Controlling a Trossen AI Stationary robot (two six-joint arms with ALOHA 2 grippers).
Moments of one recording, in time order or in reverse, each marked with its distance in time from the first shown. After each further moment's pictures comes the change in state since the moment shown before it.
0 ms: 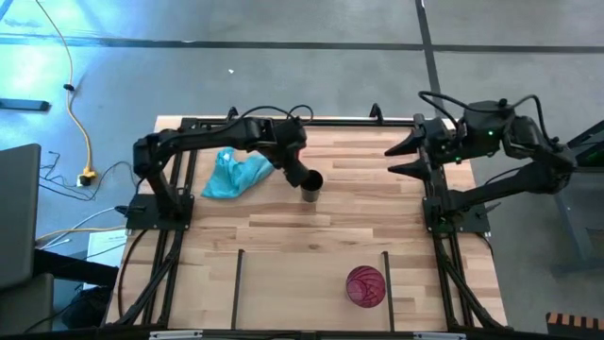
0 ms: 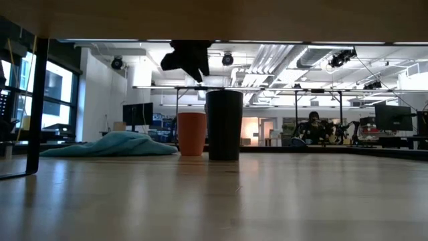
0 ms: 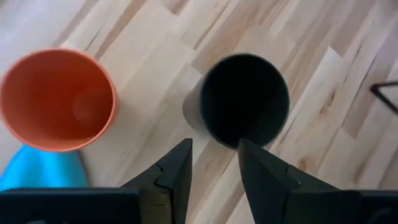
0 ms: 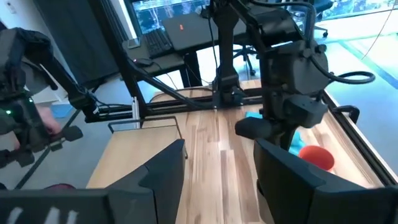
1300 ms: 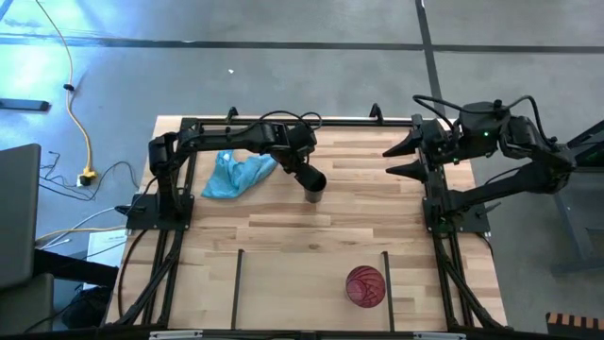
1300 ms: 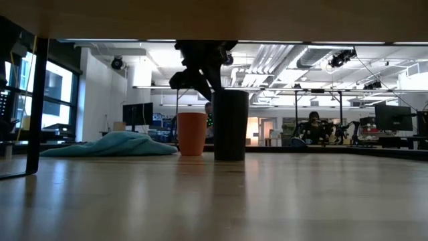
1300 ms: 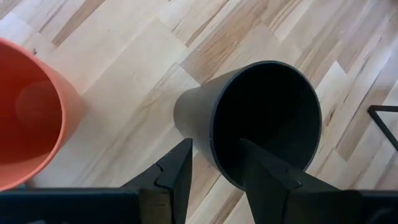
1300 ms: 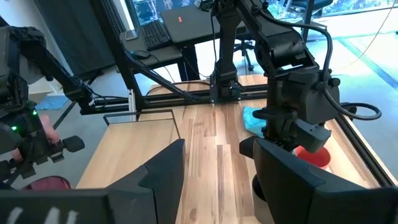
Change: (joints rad) left arm 0.012 0.127 0.000 0.102 0.079 -0.094; right arm 0.000 0.010 -0.001 -0.017 0.003 -0.026
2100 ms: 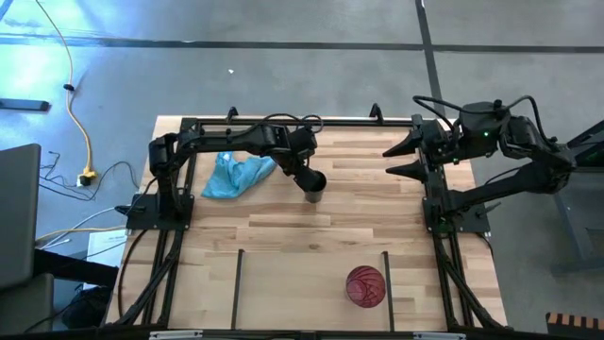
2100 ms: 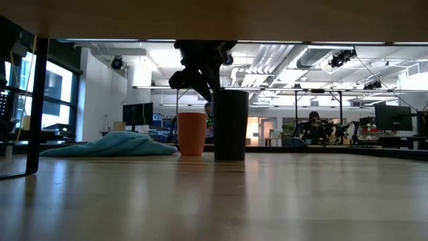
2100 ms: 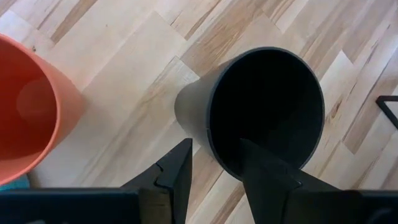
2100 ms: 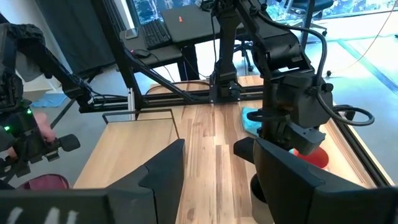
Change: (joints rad) left arm -0.022 0.000 0.000 -0.018 -0.018 0.022; right arm 0.000 0.000 0.000 0.000 0.000 -0.016
